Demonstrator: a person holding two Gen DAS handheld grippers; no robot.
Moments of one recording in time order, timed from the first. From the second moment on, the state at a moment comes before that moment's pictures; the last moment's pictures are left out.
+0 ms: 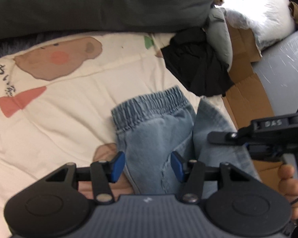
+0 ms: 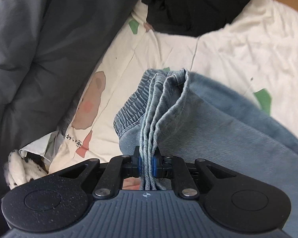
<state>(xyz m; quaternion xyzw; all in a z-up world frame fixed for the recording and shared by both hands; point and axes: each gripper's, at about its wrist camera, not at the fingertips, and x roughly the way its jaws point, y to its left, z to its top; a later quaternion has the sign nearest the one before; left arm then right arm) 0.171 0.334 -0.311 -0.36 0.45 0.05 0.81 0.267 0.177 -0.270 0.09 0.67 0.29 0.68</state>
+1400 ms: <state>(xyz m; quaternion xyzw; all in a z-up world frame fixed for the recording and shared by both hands) 0.165 0.344 -0.383 -0.38 0.47 0.08 0.79 0.323 0.200 -0.317 -0.13 0.54 0.44 0.71</state>
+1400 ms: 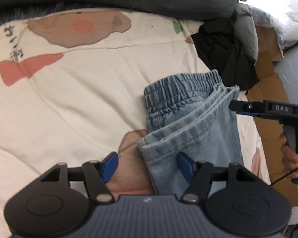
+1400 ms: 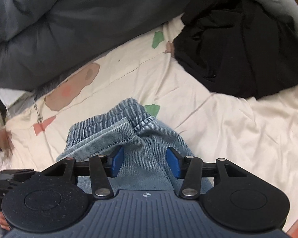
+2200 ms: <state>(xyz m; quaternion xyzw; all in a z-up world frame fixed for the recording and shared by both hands) 0.158 0.362 -0.394 -0.47 0.43 0.04 0.77 0.321 0.226 -0.326 -0.17 0.54 0.47 0.68</state>
